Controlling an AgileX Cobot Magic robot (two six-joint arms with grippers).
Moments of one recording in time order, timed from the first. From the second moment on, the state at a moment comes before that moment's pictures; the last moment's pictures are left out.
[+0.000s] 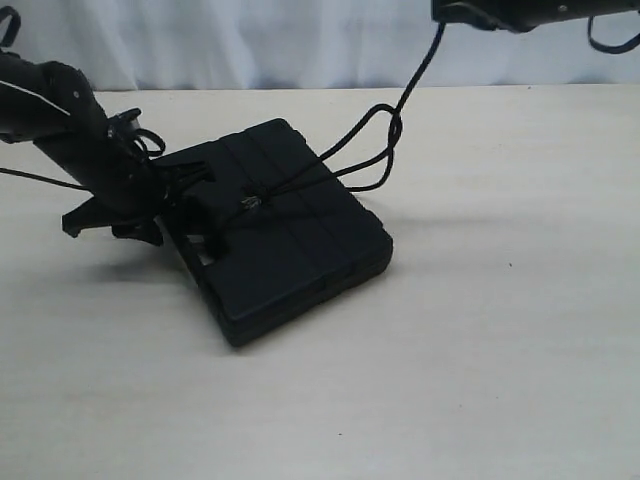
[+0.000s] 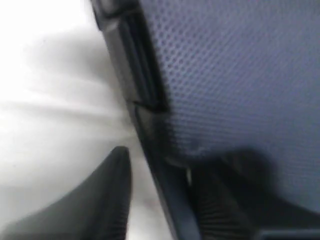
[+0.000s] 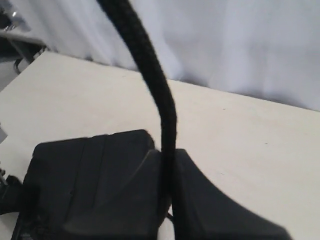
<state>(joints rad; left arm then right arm) -0.09 2.01 -1.19 -0.36 0.60 -0.27 0.04 1.70 -1.38 1.03 0.62 -0.95</state>
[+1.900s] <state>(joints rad) 0.01 2.01 -1.34 -0.42 0.60 0.06 -0.52 1.94 -1.28 0.78 0.66 -0.90</state>
